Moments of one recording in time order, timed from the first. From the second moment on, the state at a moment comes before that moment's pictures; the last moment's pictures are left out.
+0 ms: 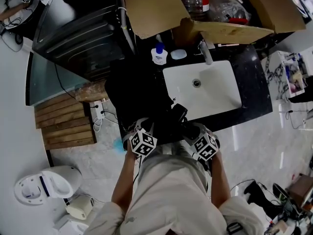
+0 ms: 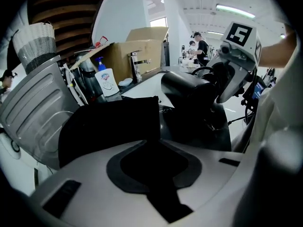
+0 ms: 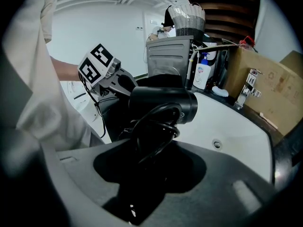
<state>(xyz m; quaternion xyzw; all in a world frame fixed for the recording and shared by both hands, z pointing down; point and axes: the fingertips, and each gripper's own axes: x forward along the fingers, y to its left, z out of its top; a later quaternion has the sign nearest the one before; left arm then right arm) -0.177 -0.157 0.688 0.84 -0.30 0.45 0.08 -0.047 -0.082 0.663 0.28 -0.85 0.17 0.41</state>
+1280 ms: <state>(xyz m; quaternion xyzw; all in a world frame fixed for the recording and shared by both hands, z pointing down) -0.173 -0.178 0.591 0.88 -0.36 0.29 0.13 -0.085 -0.077 0.657 0.22 -0.88 0.17 0.39</state>
